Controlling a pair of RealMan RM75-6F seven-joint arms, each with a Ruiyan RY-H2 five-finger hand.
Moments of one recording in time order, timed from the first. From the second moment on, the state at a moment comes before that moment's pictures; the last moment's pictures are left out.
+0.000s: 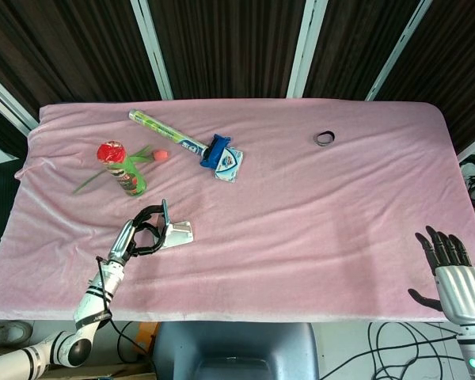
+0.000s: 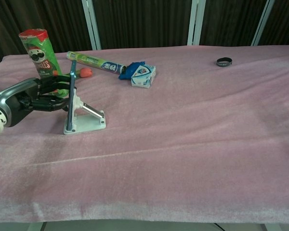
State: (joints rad) left arm -0.53 -1.58 -0.21 -1.38 1.26 0.96 -0.68; right arm 0.05 -1.08 0.01 -1.64 -1.54 1.47 -0.09
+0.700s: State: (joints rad) left arm -0.50 -1.52 -0.15 -1.37 1.42 1.05 -0.72; right arm 0.05 -1.07 0.00 -1.66 -1.56 1.46 -0.09
